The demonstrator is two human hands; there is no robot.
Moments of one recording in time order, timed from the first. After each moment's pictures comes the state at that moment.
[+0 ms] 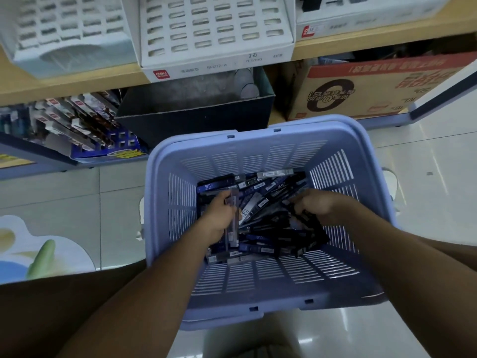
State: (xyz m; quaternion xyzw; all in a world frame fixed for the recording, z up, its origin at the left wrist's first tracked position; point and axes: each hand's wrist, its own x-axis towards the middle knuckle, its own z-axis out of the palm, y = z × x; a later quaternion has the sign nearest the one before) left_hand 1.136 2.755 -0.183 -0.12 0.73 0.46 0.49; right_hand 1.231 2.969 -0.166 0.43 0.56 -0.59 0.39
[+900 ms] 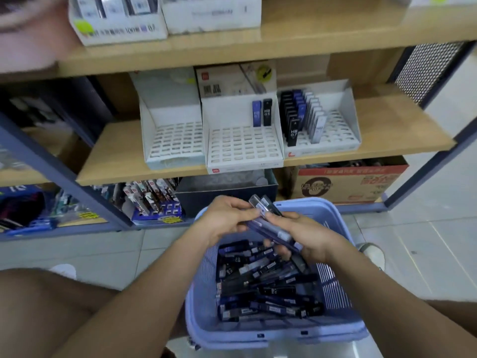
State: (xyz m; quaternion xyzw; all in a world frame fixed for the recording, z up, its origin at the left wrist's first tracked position) left_hand 1.111 2.757 0.041 0.05 0.75 0.53 0.40; right_hand 1.216 2.904 0.028 0.23 0.58 -0.76 0.18
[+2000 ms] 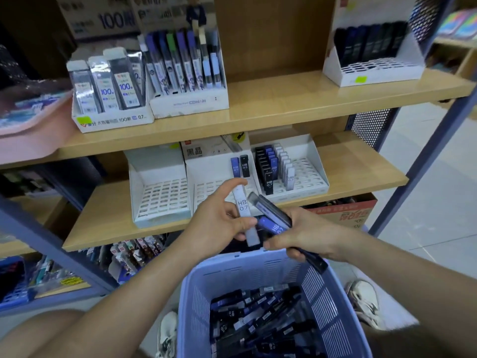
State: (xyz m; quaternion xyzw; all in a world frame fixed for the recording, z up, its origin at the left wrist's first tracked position) left_hand 1.111 2.780 0.157 0.29 0.76 0.53 0.24; right_hand 1.215 2.945 0.144 0.15 0.75 -0.63 0.15
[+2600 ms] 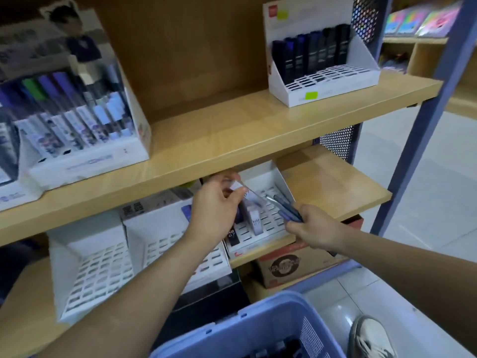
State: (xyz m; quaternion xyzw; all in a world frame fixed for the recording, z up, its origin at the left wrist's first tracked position) left_hand 1.033 2.954 0.146 0.35 0.81 0.47 0.03; right_hand 1.164 3.105 0.085 0.25 0.84 -0.48 -0.04
